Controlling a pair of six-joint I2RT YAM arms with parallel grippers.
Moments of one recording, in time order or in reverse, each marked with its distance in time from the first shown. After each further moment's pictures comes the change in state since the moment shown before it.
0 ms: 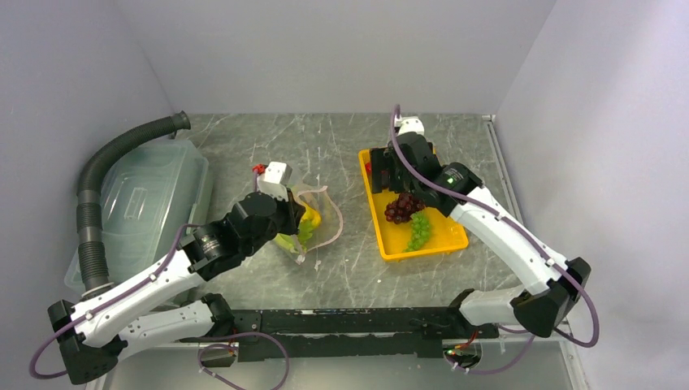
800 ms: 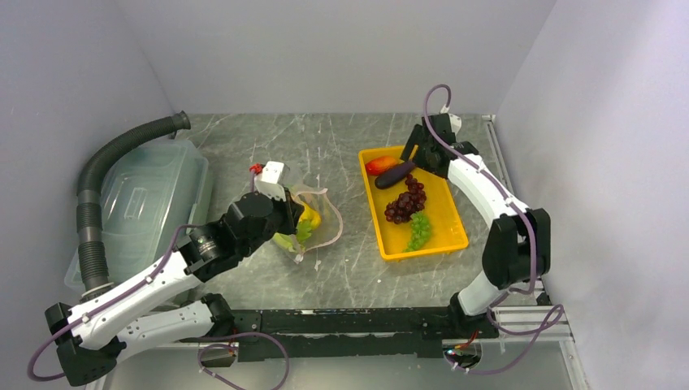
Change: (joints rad) left arm 0.000 -0.019 0.005 -0.003 -0.002 0.011; right arm -0.482 0.297 -0.079 0.294 -0.174 0.185
